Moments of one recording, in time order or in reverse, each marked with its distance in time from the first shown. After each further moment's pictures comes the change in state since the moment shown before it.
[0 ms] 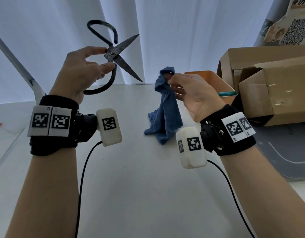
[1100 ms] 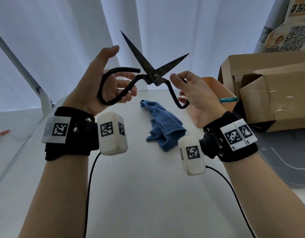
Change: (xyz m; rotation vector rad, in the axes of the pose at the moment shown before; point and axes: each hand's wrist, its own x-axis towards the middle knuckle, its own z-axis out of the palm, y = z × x) left_hand -0.002 0.012 0.008 -0.498 -0.587 -0.216; right_hand -0.004 -0.004 -0.001 -0.095 0.070 -0.163
